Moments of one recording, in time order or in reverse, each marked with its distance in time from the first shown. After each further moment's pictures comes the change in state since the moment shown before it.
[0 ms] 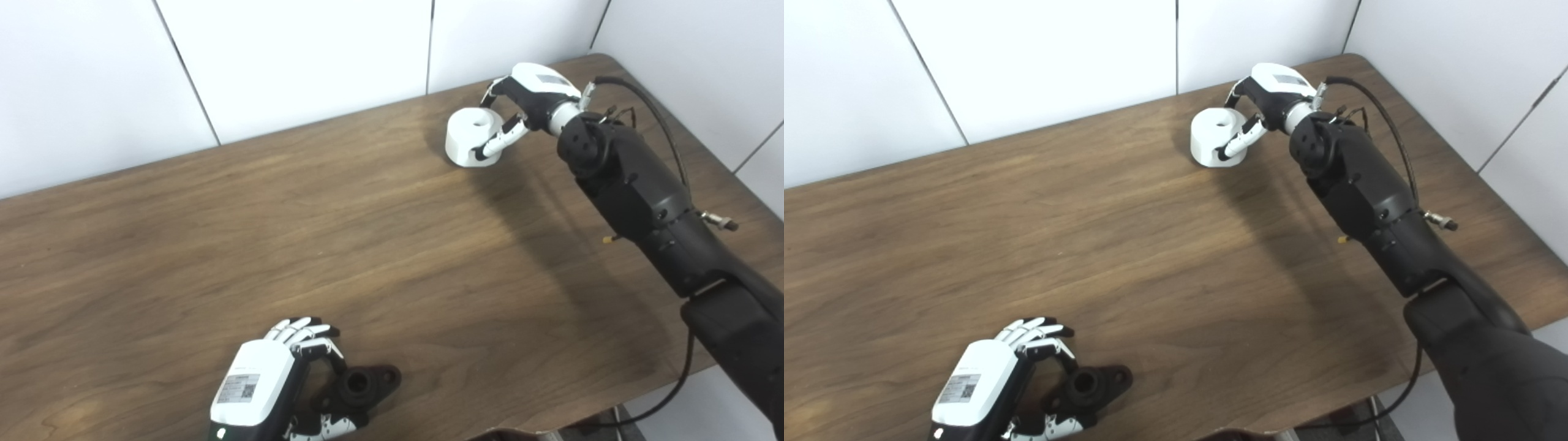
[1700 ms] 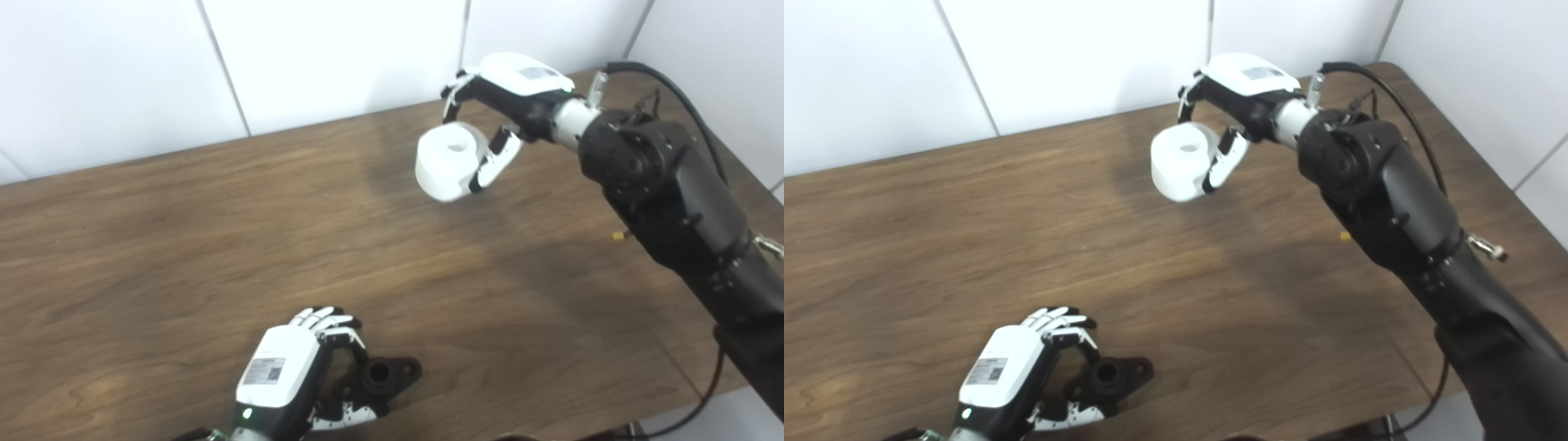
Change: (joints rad) left arm -0.021 -0.049 -0.027 0.014 0.053 0.023 -0.011; right arm 0.025 -0.023 0.022 -0.628 -0.043 0.092 0.424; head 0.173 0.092
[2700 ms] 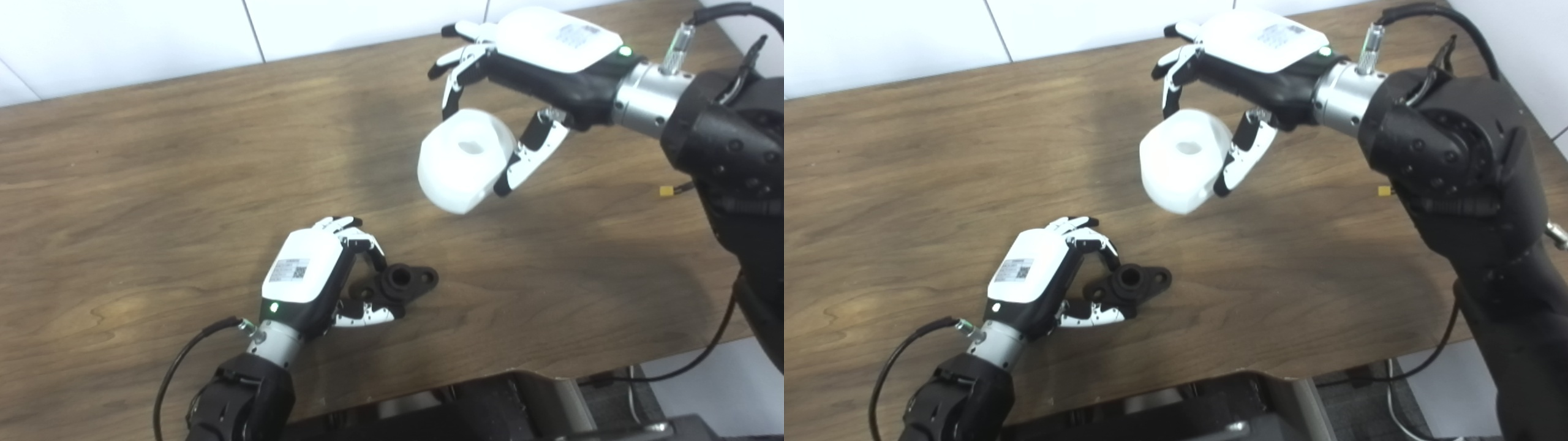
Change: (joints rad) left arm -0.090 -0.048 -0.011 0.030 0.037 0.063 -0.037; right arm 0.032 0.023 -0.116 -0.377 0.103 0.004 0.325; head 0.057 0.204
